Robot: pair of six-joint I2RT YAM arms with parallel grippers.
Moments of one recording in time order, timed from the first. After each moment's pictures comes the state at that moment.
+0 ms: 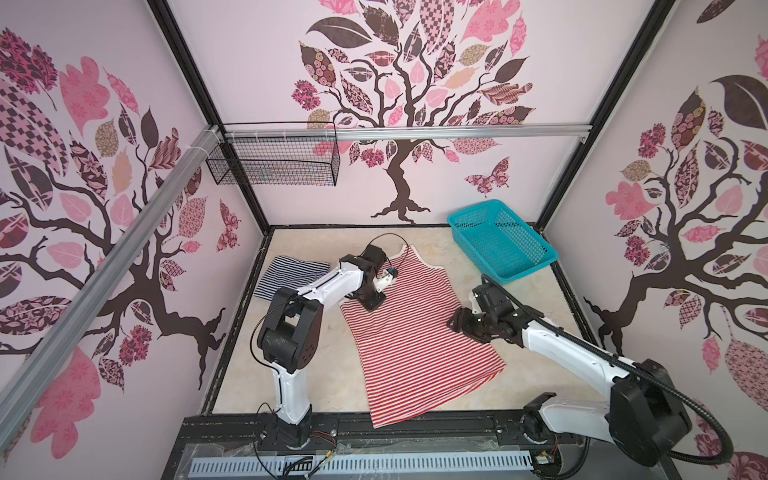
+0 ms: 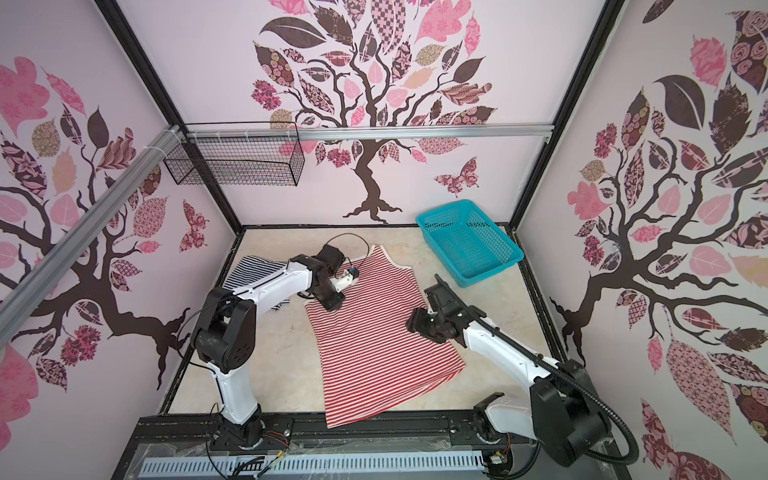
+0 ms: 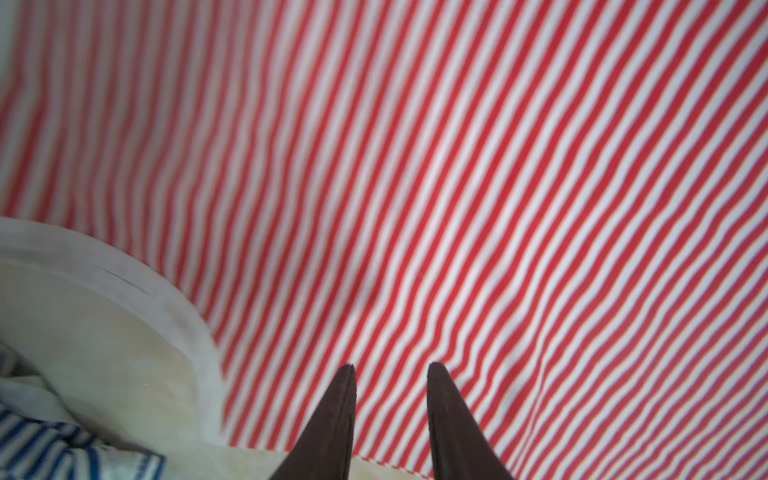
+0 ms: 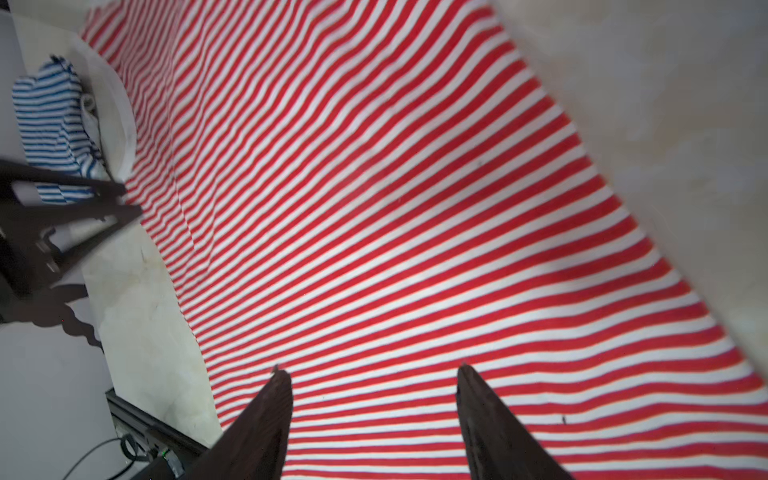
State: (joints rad) left arm -0.44 1.94 1.50 -0.87 0.05 0.38; right arm 0.52 1.23 0.69 -0.47 -0.22 0.83
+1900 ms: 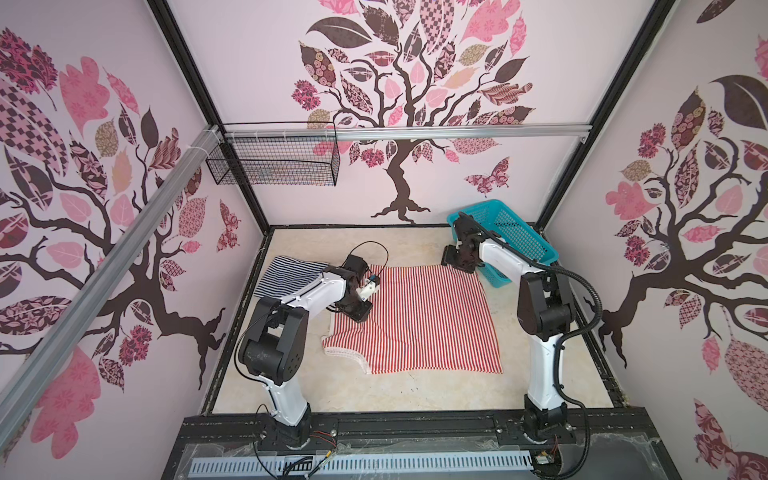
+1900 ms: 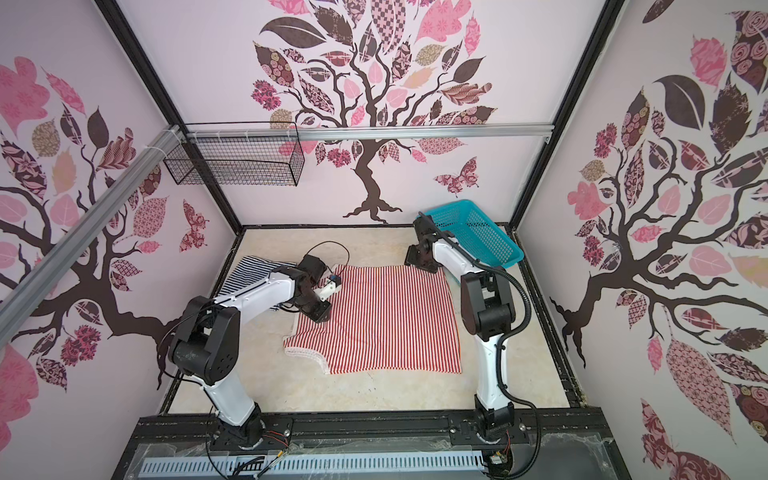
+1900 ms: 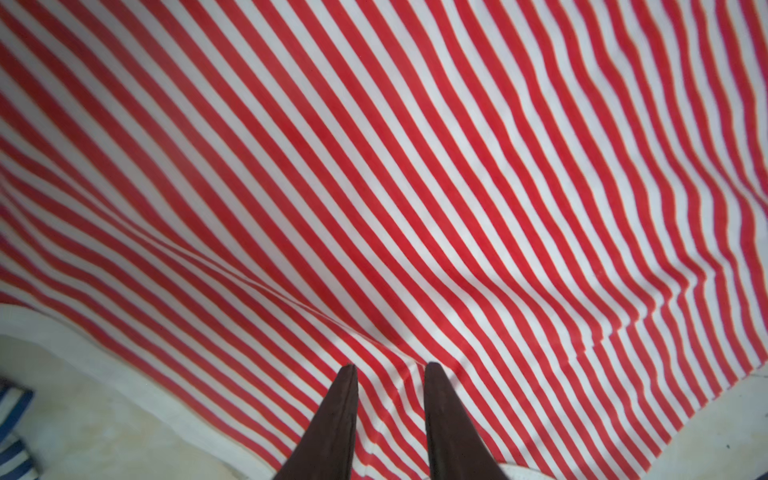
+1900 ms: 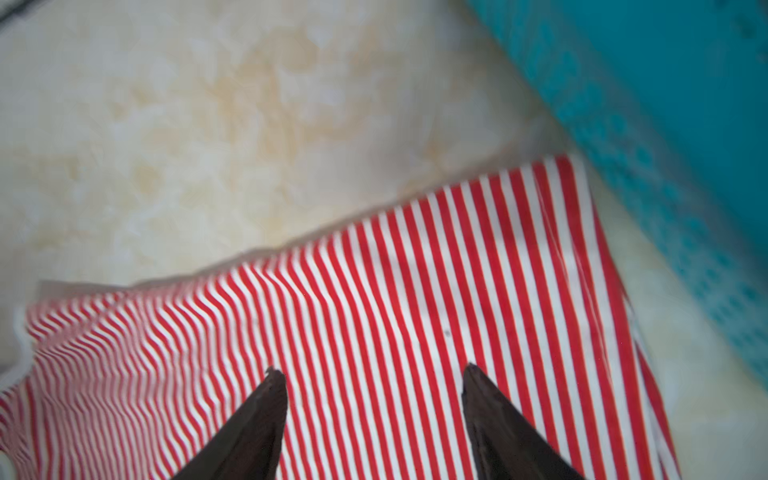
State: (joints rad) left arm -0.37 1.77 1.21 -0.82 0.14 0.27; right arm 0.28 2.16 1.83 -0.71 -0.01 0.54
